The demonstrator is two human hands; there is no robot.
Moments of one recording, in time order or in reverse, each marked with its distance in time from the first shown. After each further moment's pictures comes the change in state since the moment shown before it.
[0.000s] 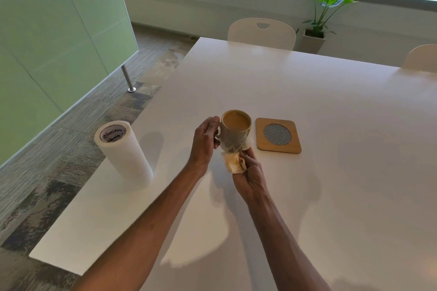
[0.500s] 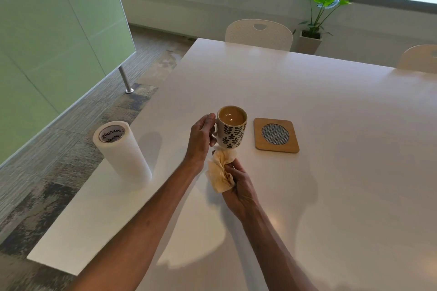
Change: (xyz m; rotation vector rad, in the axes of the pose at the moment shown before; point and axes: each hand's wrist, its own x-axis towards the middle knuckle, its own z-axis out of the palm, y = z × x) left_hand 0.007 0.003 -0.006 -0.025 0.009 -0.028; right_hand -0.020 0.029 -0.022 -0.086 -0.032 0.144
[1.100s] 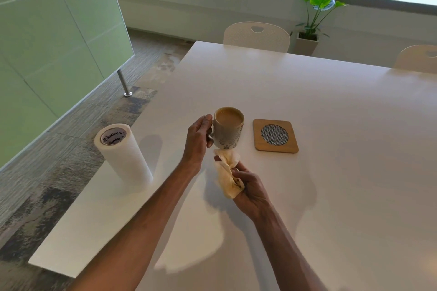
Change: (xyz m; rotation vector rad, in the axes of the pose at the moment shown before) left_hand -0.003 0.005 -0.008 0.026 0.006 0.010; right_hand -0.019 -0.024 0.001 0.029 -0.114 0.130
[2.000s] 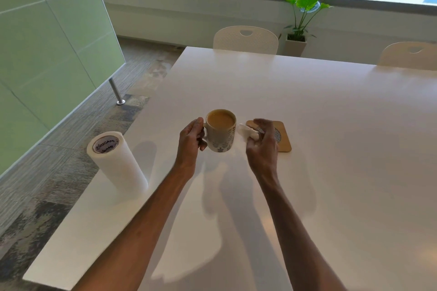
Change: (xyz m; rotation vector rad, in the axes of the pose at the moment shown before) left_hand -0.001 0.000 -0.004 -0.073 -0.025 0.006; right_hand 0.013 -0.067 0.046 -1.336 0.505 -1.034
